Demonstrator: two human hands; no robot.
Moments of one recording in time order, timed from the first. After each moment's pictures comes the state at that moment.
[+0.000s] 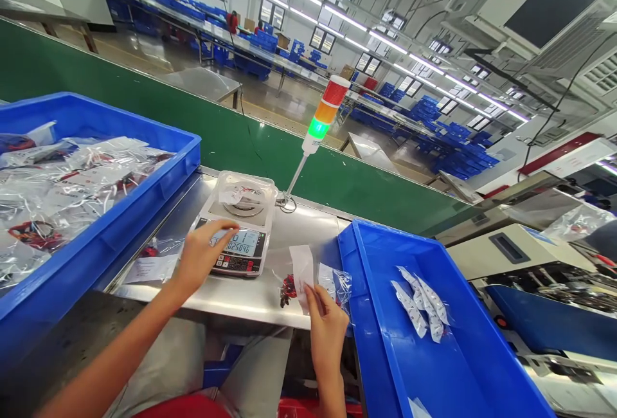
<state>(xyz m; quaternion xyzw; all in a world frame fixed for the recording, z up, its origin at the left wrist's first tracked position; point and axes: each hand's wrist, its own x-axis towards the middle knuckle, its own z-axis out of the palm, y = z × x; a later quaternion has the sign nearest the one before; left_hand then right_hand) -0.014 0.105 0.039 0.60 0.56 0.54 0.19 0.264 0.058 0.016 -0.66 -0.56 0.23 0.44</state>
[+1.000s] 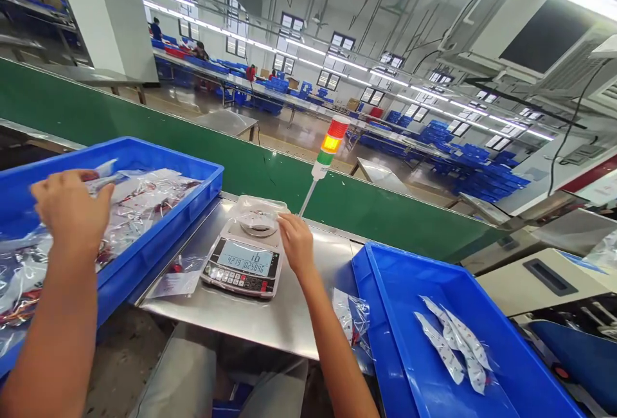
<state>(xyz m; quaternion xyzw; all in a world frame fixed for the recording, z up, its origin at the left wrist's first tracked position) -0.197 0.077 0.129 0.33 0.81 0.46 -0.14 0.160 0.218 0.058 -0.33 -0.85 0.03 0.42</state>
